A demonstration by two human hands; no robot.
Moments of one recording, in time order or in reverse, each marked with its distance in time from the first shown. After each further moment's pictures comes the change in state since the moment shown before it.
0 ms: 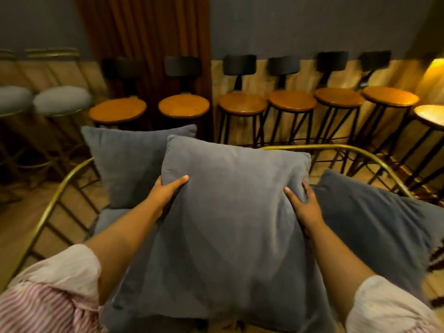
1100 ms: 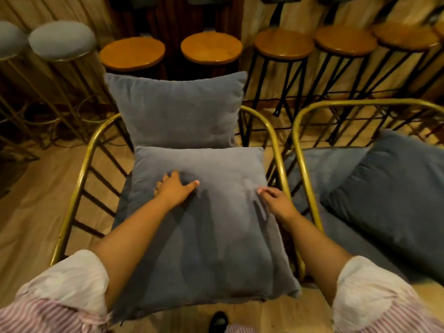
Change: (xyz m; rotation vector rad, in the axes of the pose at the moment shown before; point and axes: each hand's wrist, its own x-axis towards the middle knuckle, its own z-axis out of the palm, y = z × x) left_hand 0.074 -0.095 -0.162 0.883 0.023 -0.140; right_hand -0.054 0.041 0.269 -0.171 -0.363 0.134
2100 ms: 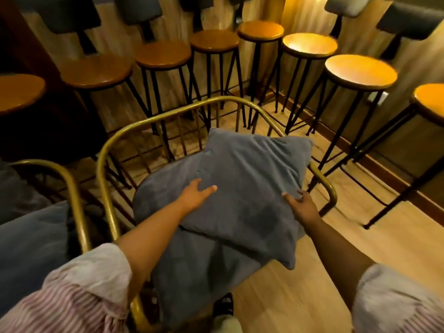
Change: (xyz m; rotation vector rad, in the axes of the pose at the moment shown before) left_hand -0.148 0.451 0.357 -0.100 -0.529 0.391; right_hand -0.063 0.231 -0.516 0.287 0.619 0.322
